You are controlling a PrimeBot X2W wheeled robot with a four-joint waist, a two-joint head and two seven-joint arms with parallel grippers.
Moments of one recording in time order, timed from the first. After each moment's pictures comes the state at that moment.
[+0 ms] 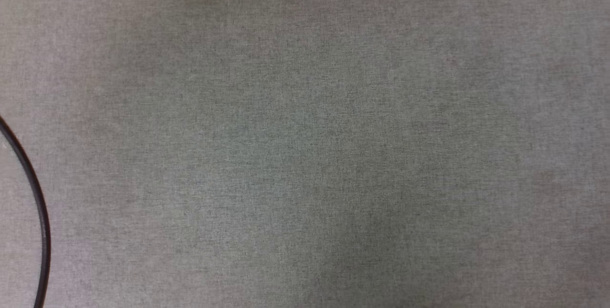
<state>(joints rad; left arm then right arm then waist) -1.92 0.57 -0.75 0.65 -0.64 -0.13 0.10 -1.85 -0.59 0.64 0.64 0.45 0.13 0.21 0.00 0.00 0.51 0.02</state>
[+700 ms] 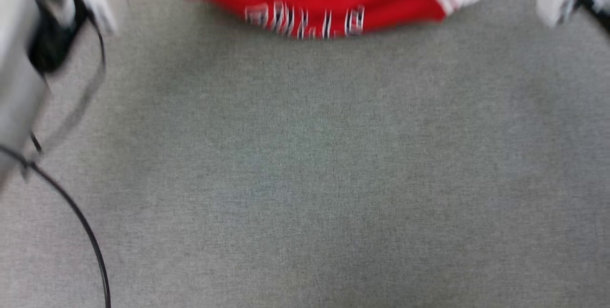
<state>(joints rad) -1.35 0.64 -0.91 0.63 -0.85 -0.13 -0.11 -1.39 -0.55 0.95 0.71 0.68 0.13 0.01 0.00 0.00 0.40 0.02</state>
